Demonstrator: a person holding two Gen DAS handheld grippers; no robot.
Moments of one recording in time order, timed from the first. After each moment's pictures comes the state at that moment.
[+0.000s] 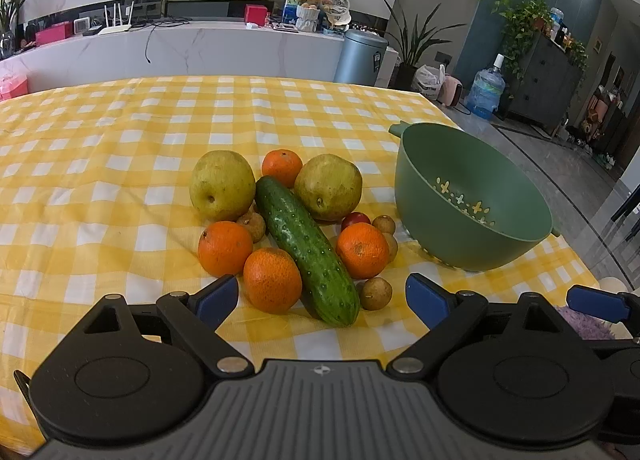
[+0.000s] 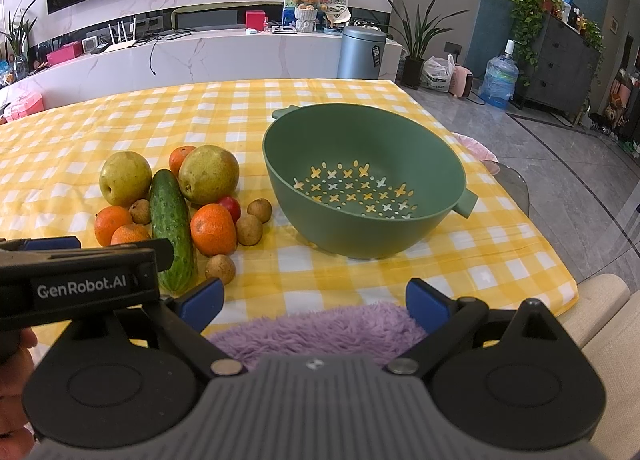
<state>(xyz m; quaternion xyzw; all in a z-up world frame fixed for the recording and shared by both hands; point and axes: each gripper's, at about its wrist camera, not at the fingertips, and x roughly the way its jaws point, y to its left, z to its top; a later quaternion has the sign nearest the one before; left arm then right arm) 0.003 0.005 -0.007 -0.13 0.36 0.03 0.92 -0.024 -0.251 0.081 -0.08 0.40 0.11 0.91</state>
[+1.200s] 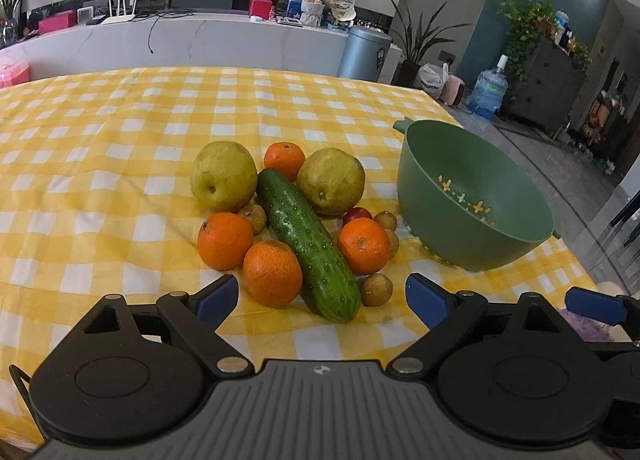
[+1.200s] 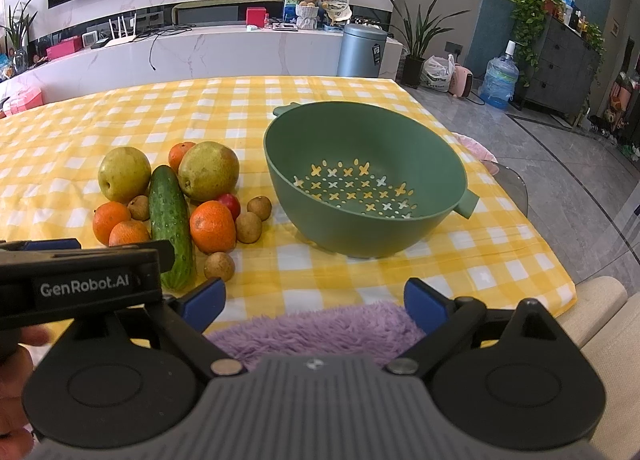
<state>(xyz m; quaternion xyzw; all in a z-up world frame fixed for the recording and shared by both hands) 0.001 0.007 -0.008 -0.14 0.37 0.03 0.92 -0.024 -0.249 0.081 -0.09 0.40 0.11 0.91</state>
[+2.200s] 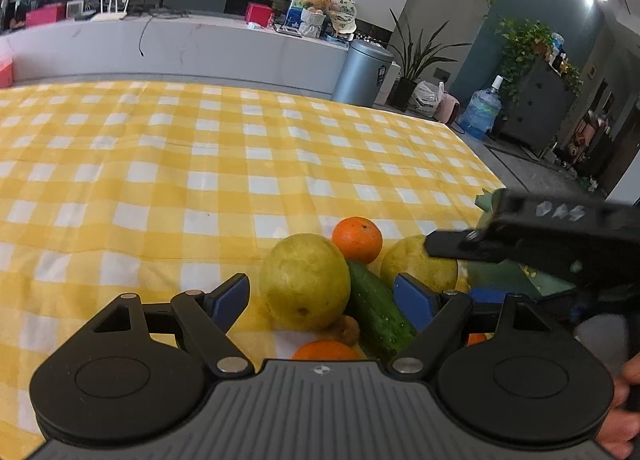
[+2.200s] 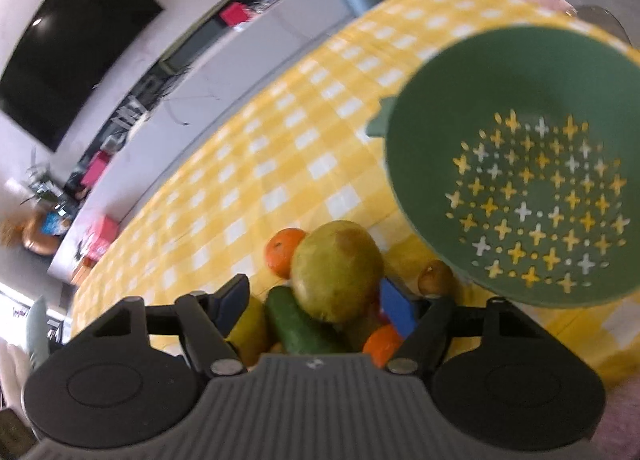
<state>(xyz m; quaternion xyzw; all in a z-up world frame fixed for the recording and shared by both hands) 0.072 0.109 -0.017 -0.17 0.35 0.00 0.92 0.117 -0.190 0.046 0.24 0.49 0.14 0.82</state>
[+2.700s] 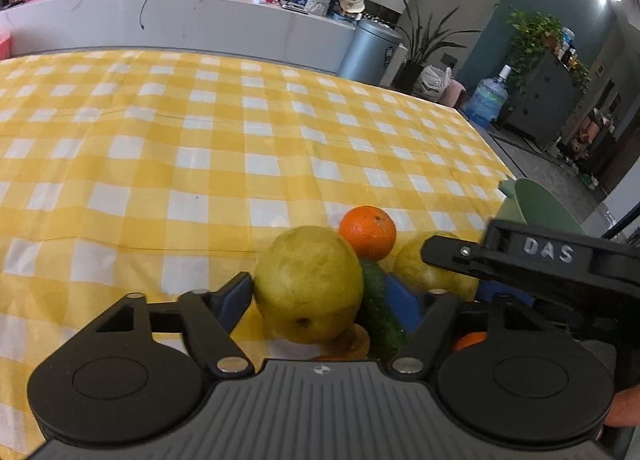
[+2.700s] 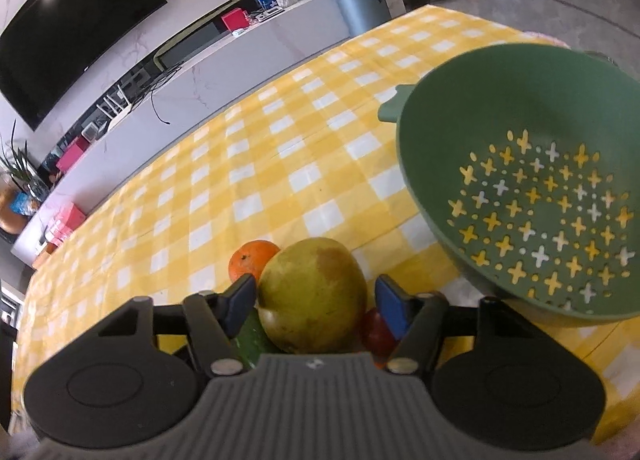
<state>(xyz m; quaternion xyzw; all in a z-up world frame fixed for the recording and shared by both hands) 0.095 0.115 -0.035 -0.18 0.38 0.01 0.90 0.124 -0.174 0.031 0.16 0.46 0.13 0.86</state>
